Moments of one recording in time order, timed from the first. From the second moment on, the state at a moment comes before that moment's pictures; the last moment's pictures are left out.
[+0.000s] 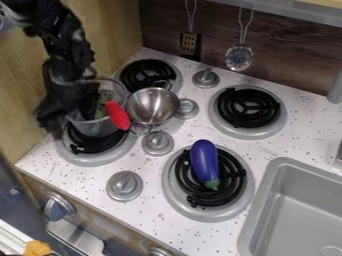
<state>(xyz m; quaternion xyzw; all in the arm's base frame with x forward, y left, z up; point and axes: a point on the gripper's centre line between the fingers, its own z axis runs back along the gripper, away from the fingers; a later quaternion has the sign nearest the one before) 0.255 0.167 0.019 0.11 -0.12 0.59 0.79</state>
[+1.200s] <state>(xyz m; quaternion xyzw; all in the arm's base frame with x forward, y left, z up) 0.380 0.095 0.068 0.06 -0.16 0.21 0.96</state>
